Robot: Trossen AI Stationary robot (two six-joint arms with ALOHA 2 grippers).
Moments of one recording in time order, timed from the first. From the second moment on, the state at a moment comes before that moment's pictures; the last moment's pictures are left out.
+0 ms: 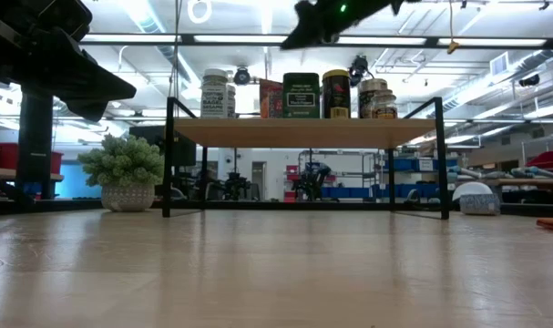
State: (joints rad) left arm -0.60 0.93 0.20 0.43 -0.63 -0.27; right arm -0.31 1.52 1.32 -0.02 0.20 -0.36
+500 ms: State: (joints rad) left arm -0.60 0.93 0.20 0.43 -0.63 -0.26; right arm -0.08 1.34 1.32 -0.50 0.17 0.02
